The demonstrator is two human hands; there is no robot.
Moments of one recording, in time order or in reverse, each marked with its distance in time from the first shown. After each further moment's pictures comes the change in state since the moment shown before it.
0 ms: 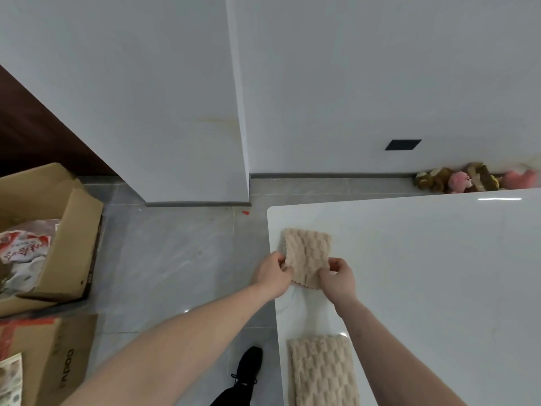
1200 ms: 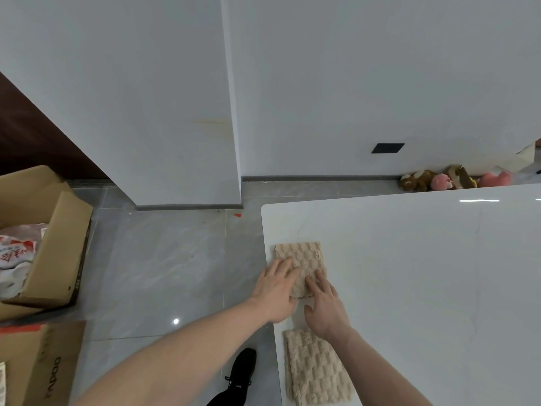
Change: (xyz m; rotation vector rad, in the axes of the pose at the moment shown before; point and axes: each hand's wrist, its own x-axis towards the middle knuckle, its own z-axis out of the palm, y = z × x) left_hand -0.047 -0.011 0.015 0.703 -0.153 0.451; right_hand -0.049 0.057 -0.008 -0.926 -0.244 -0.376
